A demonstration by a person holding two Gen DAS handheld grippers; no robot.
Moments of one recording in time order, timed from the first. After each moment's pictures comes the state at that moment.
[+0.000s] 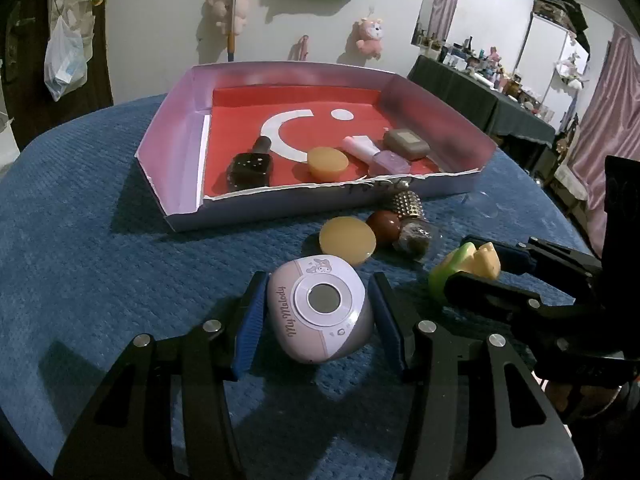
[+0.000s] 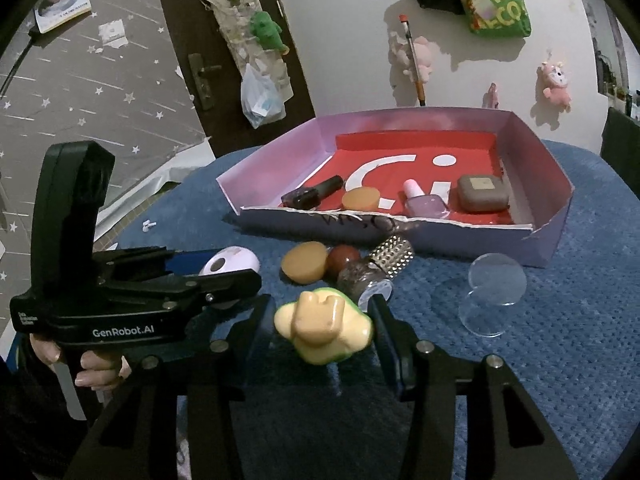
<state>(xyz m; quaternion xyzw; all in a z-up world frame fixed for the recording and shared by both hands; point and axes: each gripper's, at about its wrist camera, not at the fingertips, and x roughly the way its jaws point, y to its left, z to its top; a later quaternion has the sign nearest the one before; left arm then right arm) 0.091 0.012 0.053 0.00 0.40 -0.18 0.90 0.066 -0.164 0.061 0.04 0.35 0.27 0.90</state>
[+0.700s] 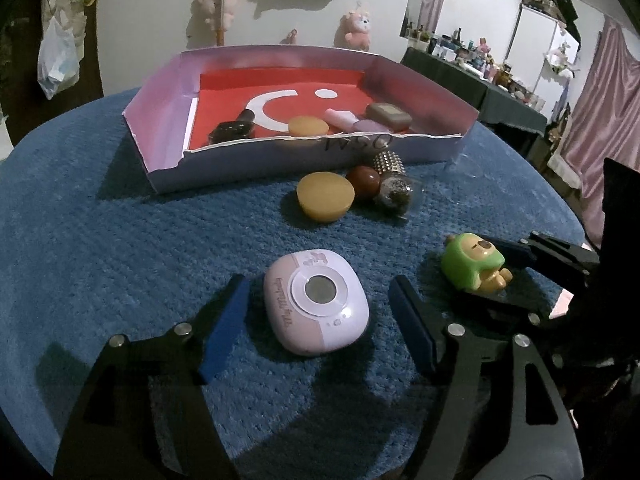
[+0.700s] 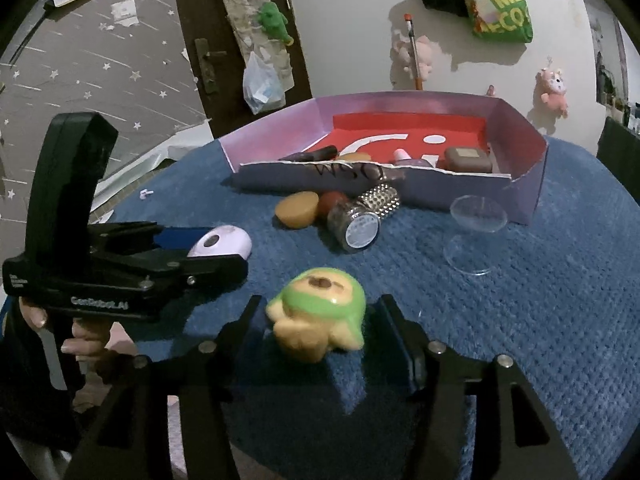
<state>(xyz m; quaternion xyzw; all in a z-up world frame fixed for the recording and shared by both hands) 0.064 0.007 0.033 0.01 0.41 -0.19 0.89 0.033 -0.175 0.035 0.00 0.35 0.26 0.90</state>
